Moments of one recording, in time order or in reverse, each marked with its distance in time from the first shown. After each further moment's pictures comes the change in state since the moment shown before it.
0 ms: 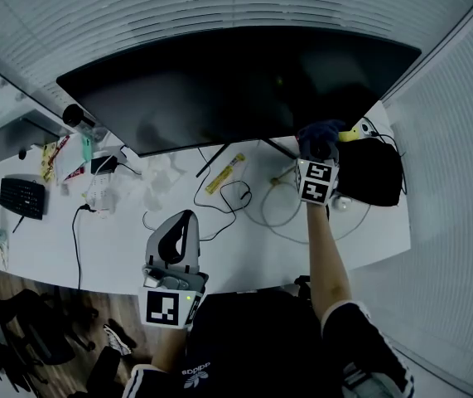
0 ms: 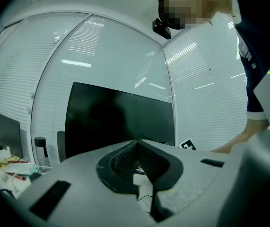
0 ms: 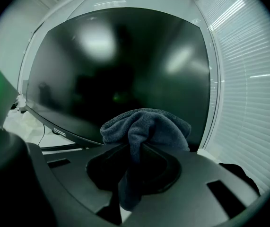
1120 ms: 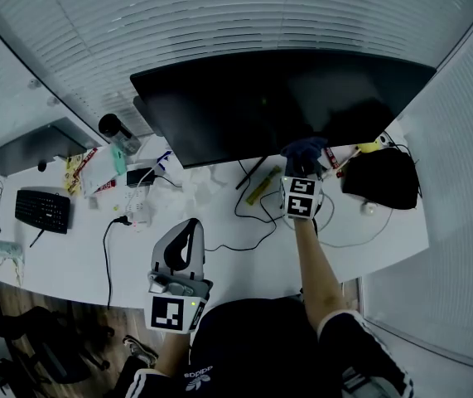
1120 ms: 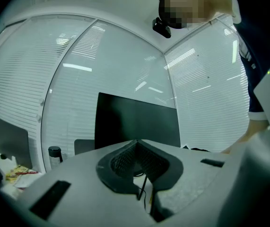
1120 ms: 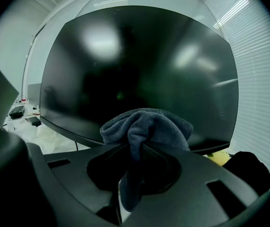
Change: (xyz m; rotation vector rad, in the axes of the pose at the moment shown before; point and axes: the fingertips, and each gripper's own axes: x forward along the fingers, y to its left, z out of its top) left arm -0.057 0.100 0.016 0.008 -0.052 -0.024; right arm -0.015 0.159 0.026 0.024 0.022 0.059
